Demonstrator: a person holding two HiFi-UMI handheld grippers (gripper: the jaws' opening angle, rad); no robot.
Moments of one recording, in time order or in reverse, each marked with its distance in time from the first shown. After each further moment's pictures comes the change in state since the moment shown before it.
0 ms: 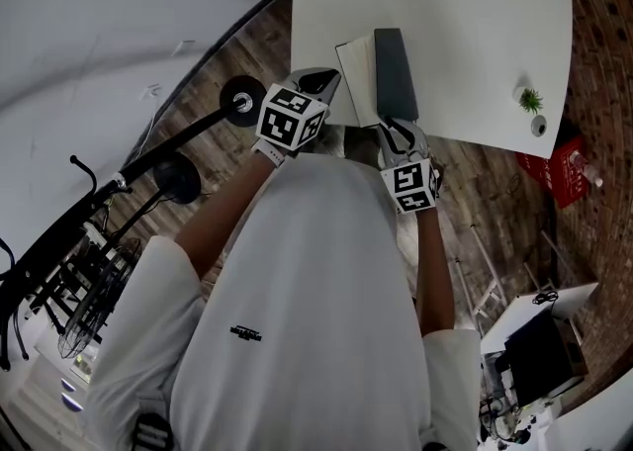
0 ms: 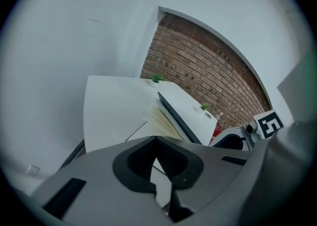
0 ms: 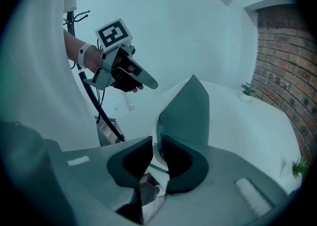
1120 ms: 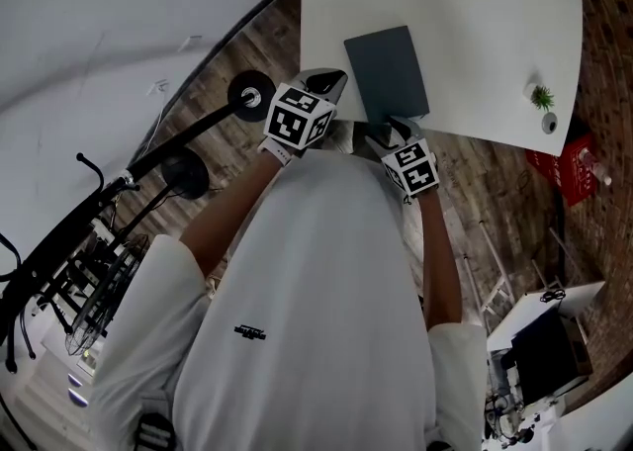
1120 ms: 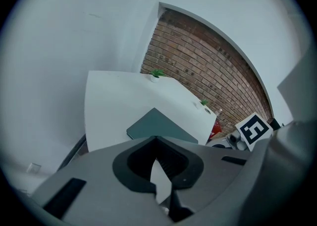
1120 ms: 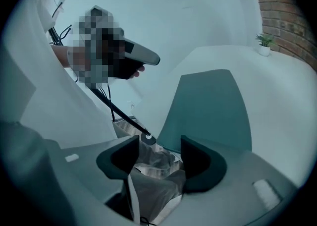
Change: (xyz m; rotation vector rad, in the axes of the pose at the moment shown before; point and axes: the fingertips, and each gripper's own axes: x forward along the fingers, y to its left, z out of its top) left arm -0.001 0.004 -0.019 0.002 0.043 -0.007; right arm 0.041 0.044 -0.050 0.215 0.182 0.245
